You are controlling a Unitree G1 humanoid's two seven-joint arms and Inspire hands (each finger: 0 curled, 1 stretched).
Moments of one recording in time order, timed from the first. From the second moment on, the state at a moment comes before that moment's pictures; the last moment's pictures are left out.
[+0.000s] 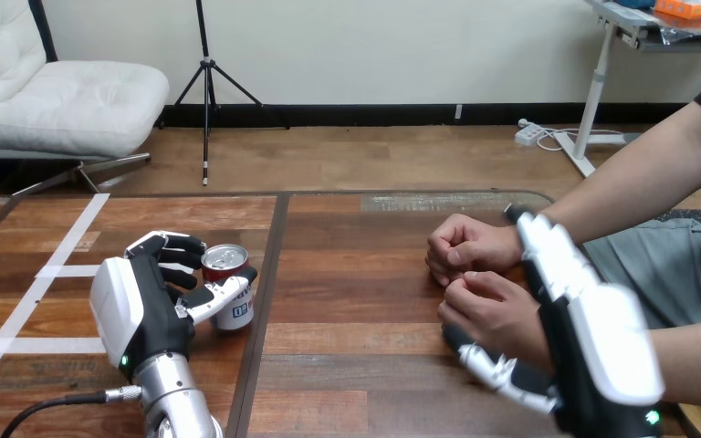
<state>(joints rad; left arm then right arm) -0.39 0.14 -0.08 1.03 0.36 -0.43 0.80 0.25 -0.22 0.01 0.04 -0.84 -0.51 -0.45</state>
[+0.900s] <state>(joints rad) -0.32 0.10 -0.11 0.94 0.37 -0.52 0.77 0.32 -0.39 -0.09 -0.24 -0.90 -0.28 -0.27</state>
